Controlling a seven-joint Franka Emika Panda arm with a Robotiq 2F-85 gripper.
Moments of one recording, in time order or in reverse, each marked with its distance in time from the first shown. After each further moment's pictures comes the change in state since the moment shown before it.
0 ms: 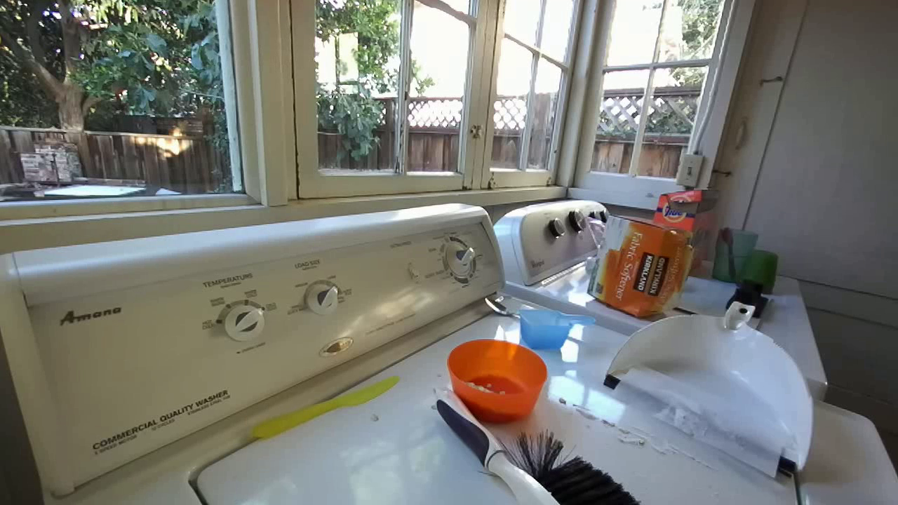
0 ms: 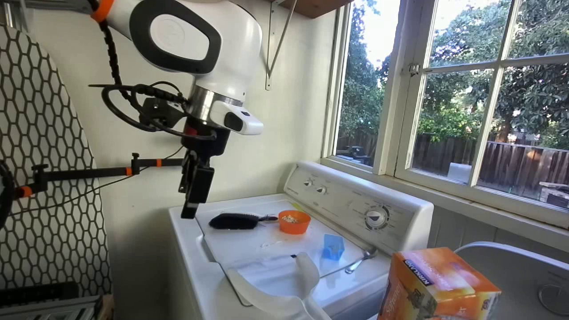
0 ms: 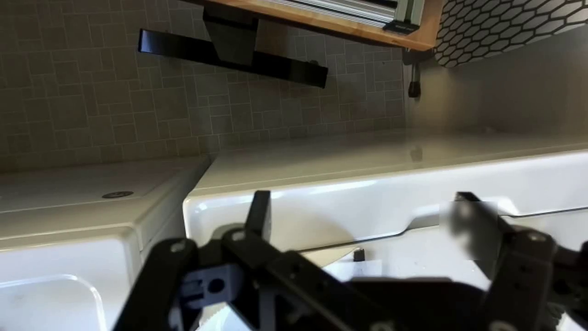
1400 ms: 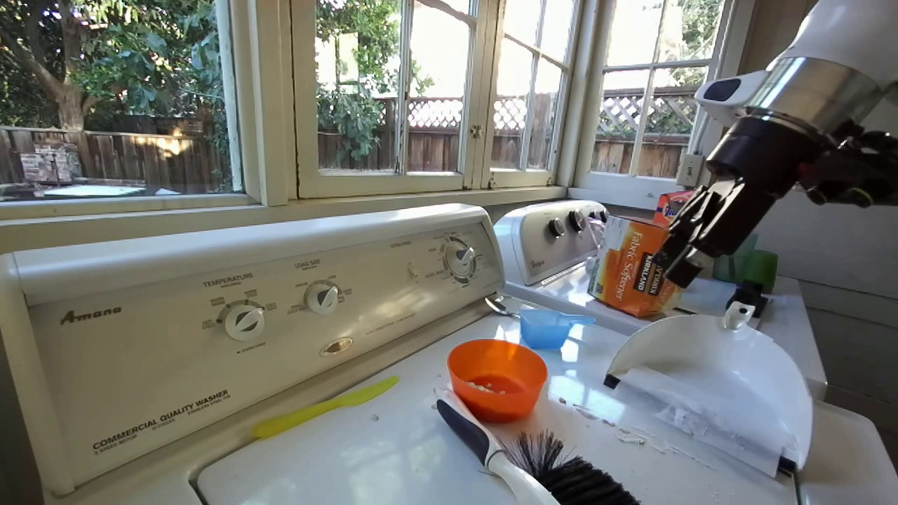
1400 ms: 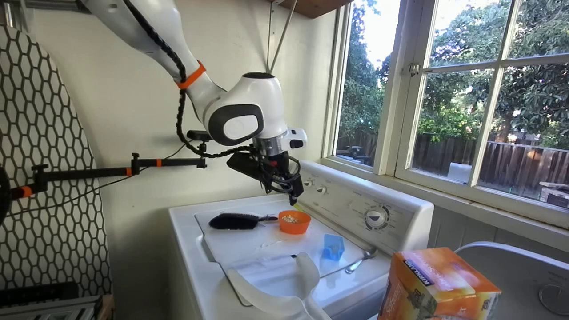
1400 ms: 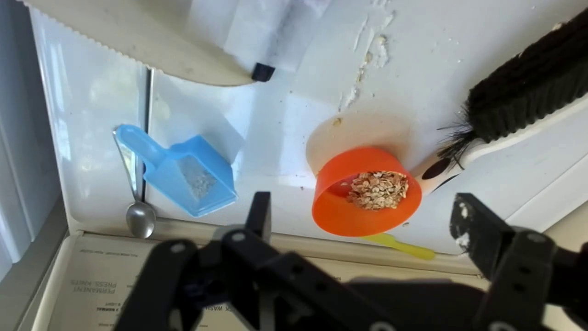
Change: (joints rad) arm 0.195 0.580 0.040 0.197 0.133 1.003 -0.365
